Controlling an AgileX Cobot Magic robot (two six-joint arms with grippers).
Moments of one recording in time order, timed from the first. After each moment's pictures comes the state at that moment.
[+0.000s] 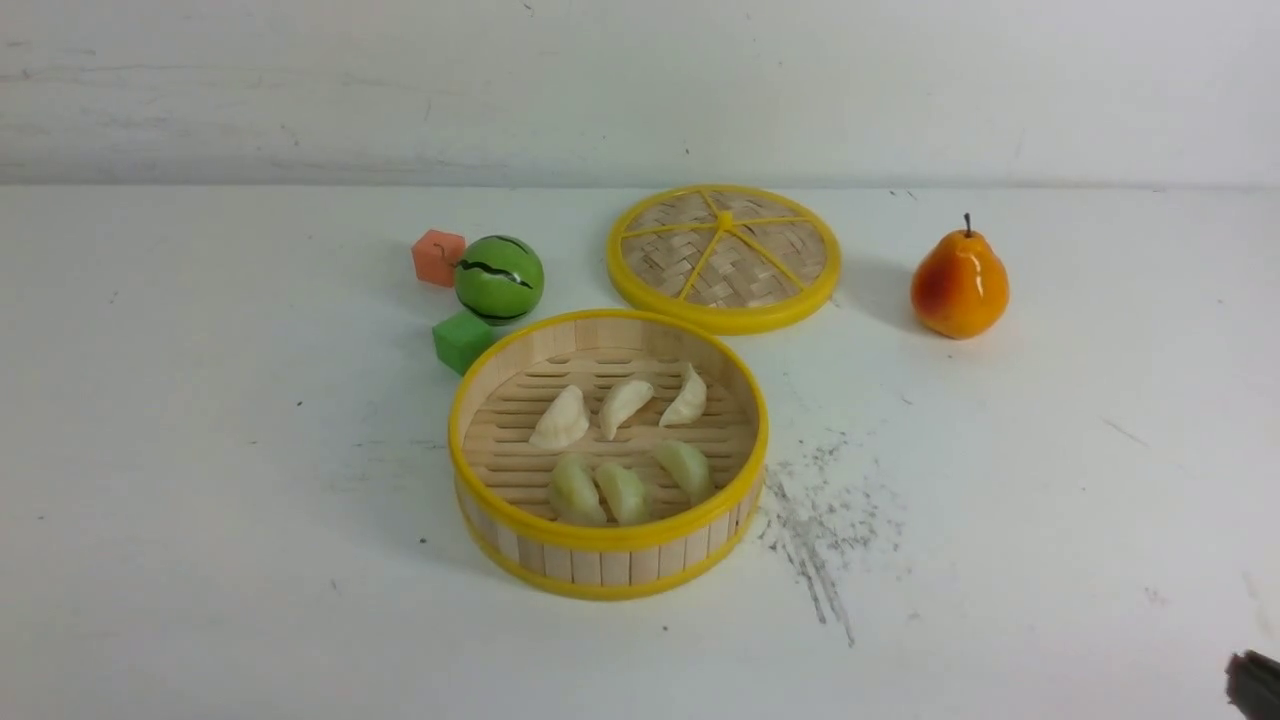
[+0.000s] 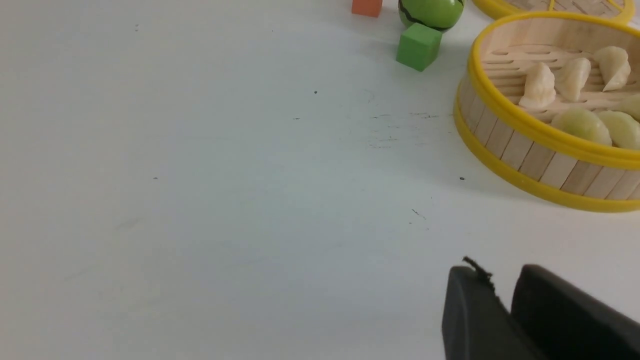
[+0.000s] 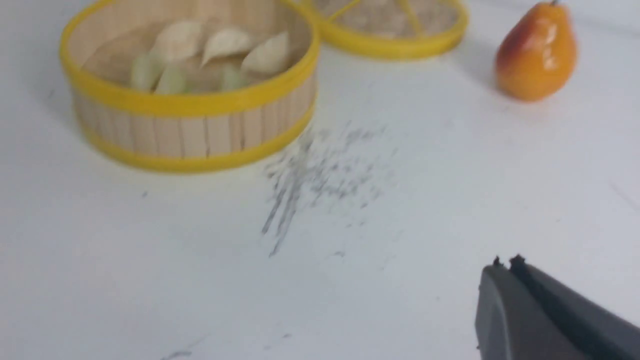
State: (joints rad) right arm 0.29 0.31 -0.02 -0.20 -0.02 0.19; left arm -0.50 0.22 -0.34 0.51 0.67 -0.61
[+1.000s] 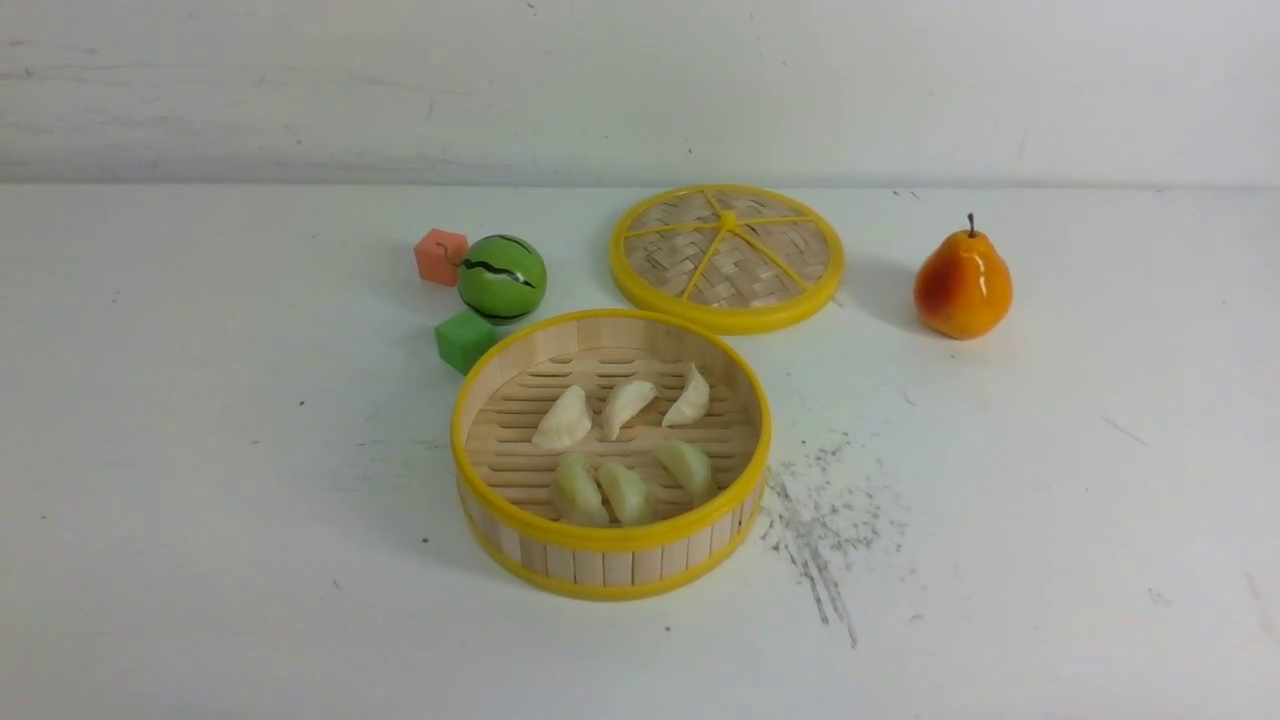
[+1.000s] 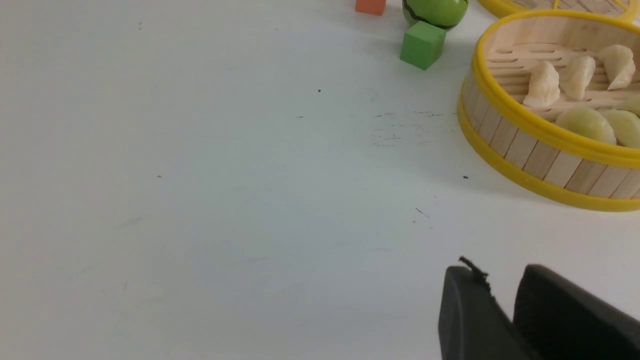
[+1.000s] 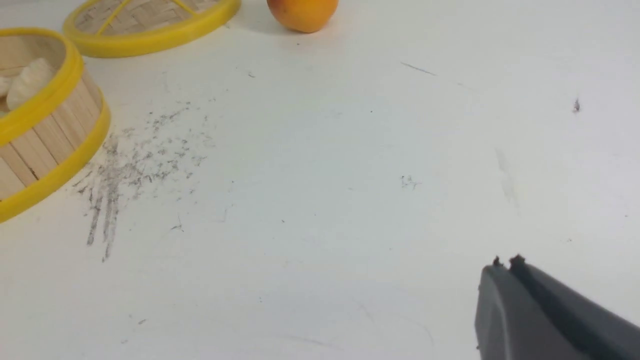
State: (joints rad) right arm -0.02 -0.01 0.02 0.02 0.38 0.18; left arm -0.50 0.22 -0.34 0.51 0.68 -0.61
